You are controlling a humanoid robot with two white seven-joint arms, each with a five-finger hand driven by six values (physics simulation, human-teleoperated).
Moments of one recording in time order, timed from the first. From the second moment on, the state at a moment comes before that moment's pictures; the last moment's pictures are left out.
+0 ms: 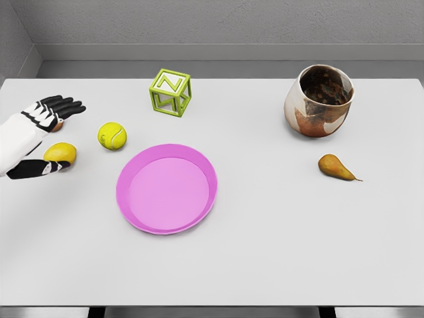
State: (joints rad) left arm 0.06 0.79 0.03 -1.73 -0.37 -0.61 -0.07; right arm 0.06 0.00 -0.16 0.03 0.17 -0.28 -0.03
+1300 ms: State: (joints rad) left arm 0.05 1.03 0.03 -1.76 -0.28 -0.61 -0.48; right arm 0.07 0.00 -0.15 0.03 0.17 -0.27 -0.03
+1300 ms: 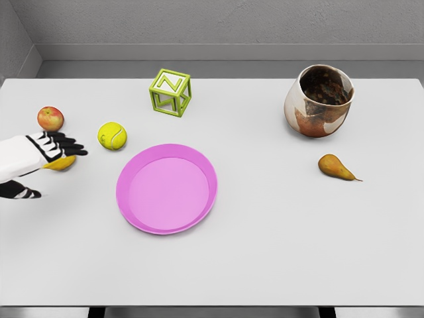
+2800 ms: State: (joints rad) left arm -0.24 0.95 -0.26 -1.62 -0.36 -0.41 -0.50; right arm 0.07 0.00 -0.15 0.03 0.17 -0.27 -0.03
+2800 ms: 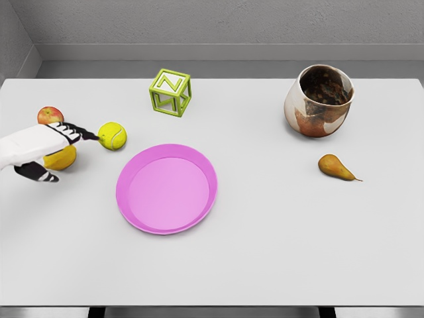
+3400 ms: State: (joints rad) left arm -0.30 0.94 -0.34 -1.49 -0.37 -0.41 -0.51; right arm 0.07 0.00 -0.15 0.03 0.17 -0.27 -0.03
